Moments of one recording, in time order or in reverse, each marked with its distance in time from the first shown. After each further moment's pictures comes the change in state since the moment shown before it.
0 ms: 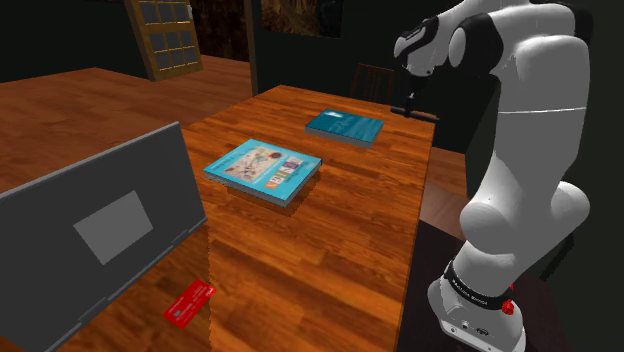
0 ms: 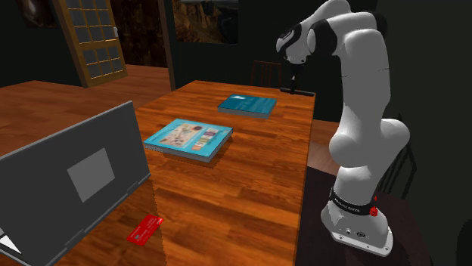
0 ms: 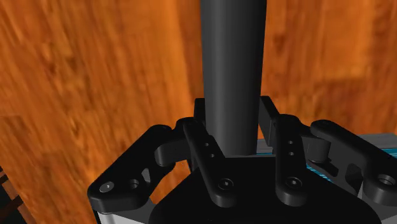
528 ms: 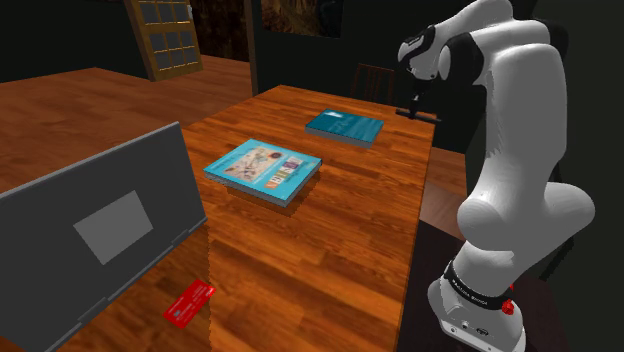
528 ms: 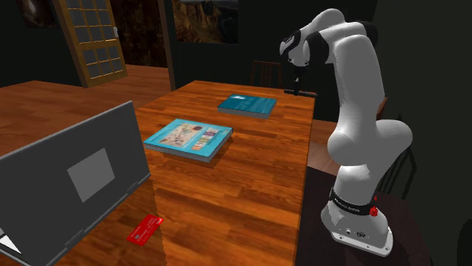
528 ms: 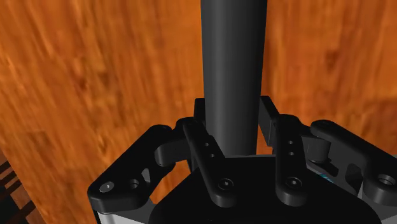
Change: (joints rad) arm -0.090 0.144 0.010 0.160 0.061 -0.026 -0.075
